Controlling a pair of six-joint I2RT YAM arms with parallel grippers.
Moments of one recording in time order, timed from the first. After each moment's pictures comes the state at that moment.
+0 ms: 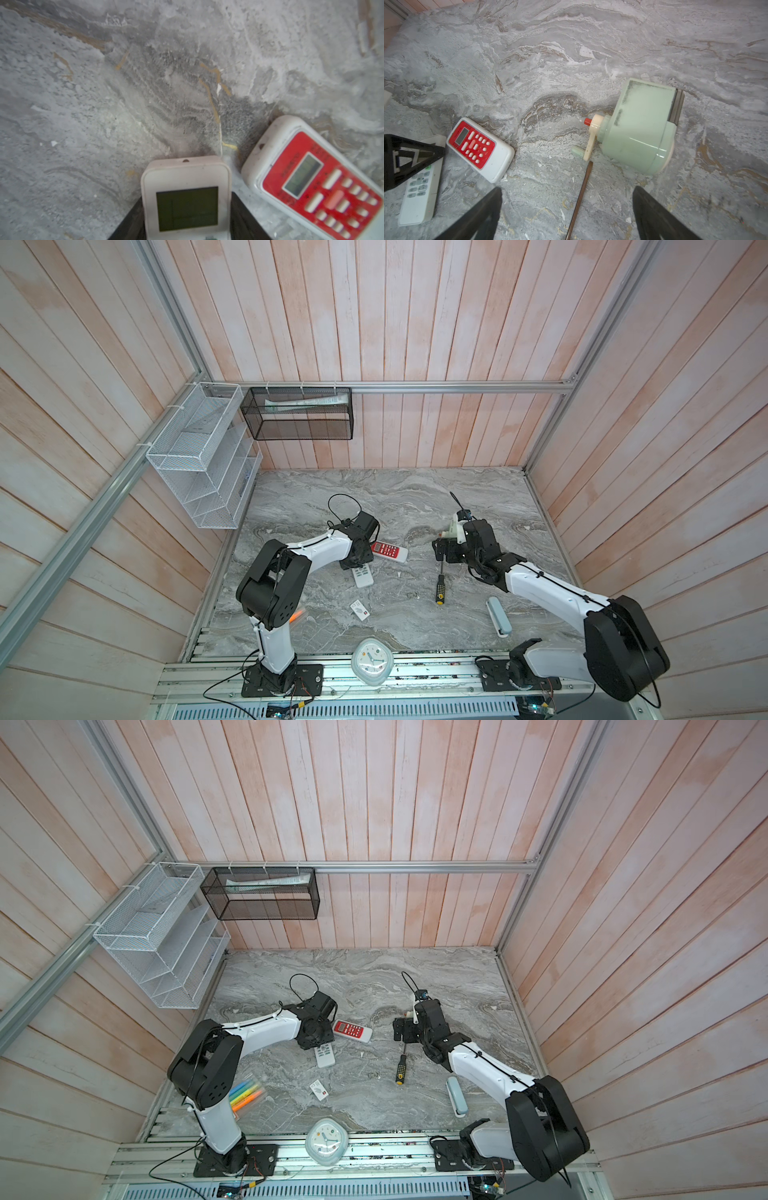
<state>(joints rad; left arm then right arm) -0.56 1.84 1.13 -0.56 -0.13 -0.81 0.48 1.31 0.68 -0.06 0.02 0.35</state>
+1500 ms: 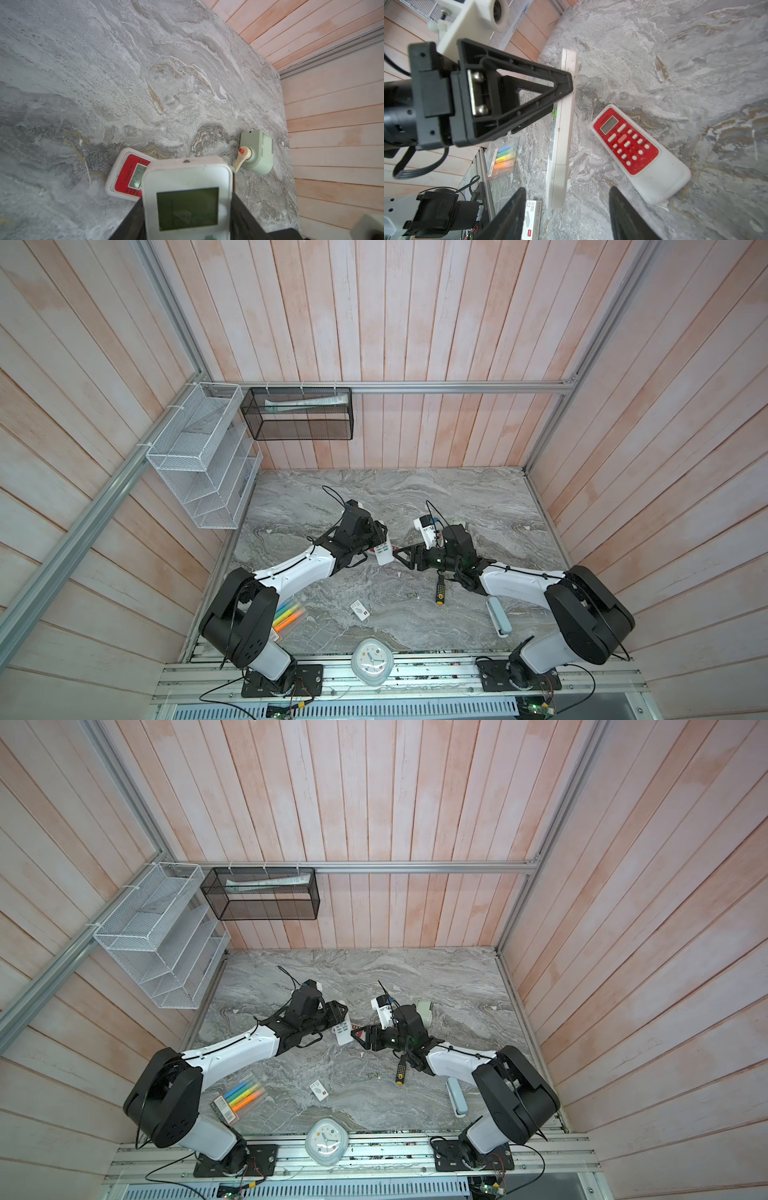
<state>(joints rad) -0.58 1.56 0.95 -0.03 0.04 -0.83 0.64 1.54 0.66 0.45 -0.49 0.57</state>
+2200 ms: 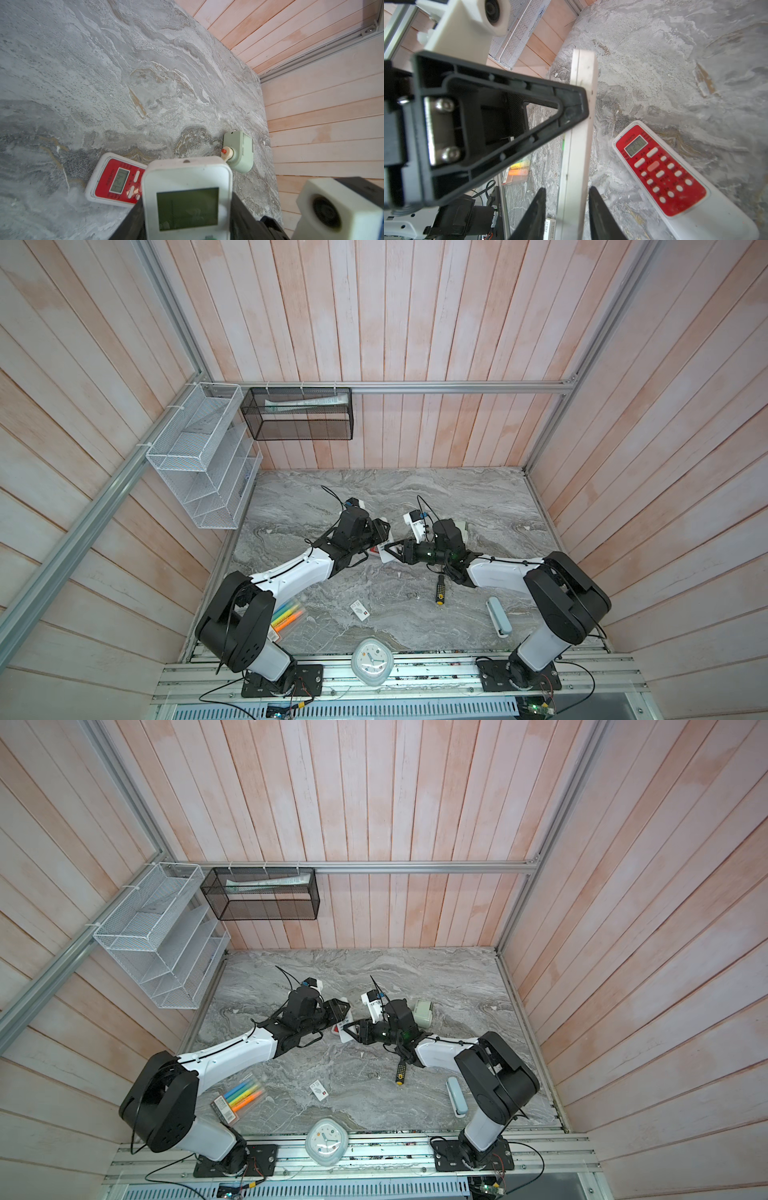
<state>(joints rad) -0.58 1.53 0.92 0.04 0.07 -0.85 0.66 1.67 0.75 0.55 -0.56 0.64</state>
